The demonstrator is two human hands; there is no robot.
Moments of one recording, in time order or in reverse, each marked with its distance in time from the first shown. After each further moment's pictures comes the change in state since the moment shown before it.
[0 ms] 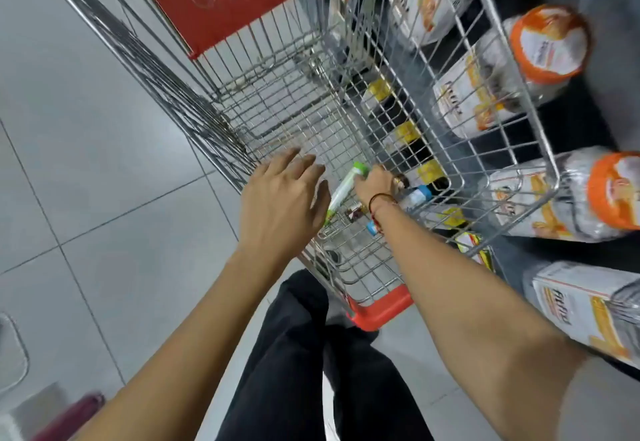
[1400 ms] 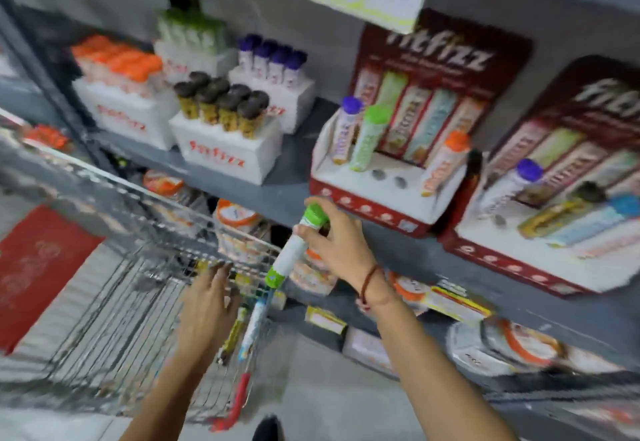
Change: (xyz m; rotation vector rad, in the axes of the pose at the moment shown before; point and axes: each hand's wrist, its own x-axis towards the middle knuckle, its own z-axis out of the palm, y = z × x) left_hand 0.046 0.165 -0.028 -0.215 0.064 0.444; right_hand -0.234 0.106 -0.326 0.525 0.638 -0.255
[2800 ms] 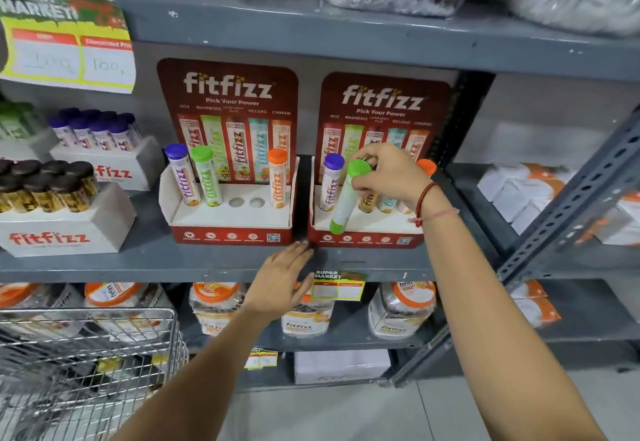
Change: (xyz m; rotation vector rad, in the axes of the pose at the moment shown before) left_hand 0.041 0.236 0.089 -0.048 -0.260 0.904; right_hand -0.060 0.047 -0.261 -0.175 0.315 0.280
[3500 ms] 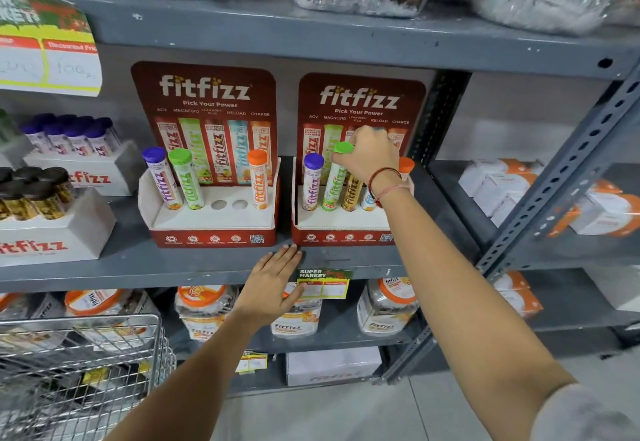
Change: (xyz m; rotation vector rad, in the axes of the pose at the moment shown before) left_hand 0.001 -0.005 0.024 0.094 -0.056 0.026; right_hand 0.034 0.010 0.005 -0.359 0.357 0.083
